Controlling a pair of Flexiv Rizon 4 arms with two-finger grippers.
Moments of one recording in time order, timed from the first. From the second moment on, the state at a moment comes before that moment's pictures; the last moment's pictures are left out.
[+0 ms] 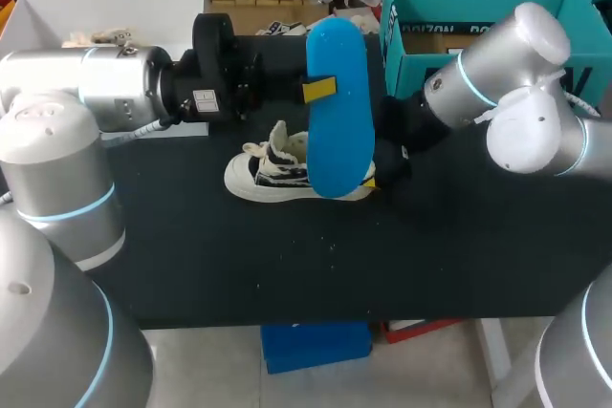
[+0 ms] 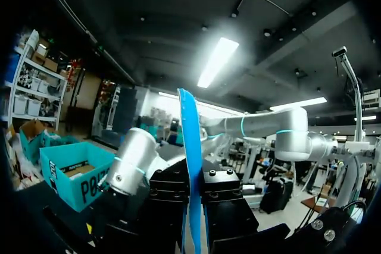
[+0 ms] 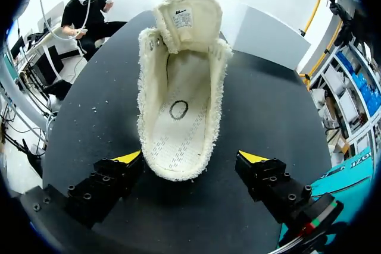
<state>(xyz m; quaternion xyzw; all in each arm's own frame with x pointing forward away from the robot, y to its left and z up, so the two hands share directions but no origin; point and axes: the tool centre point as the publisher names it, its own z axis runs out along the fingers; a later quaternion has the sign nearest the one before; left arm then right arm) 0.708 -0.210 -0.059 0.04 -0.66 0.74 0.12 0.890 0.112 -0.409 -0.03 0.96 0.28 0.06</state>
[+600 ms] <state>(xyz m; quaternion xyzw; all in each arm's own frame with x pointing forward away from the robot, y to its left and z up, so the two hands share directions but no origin) 0.708 -0.210 -0.058 0.04 -0.66 0.74 0.12 0.905 0.135 -0.386 -0.05 0.99 0.15 0.06</state>
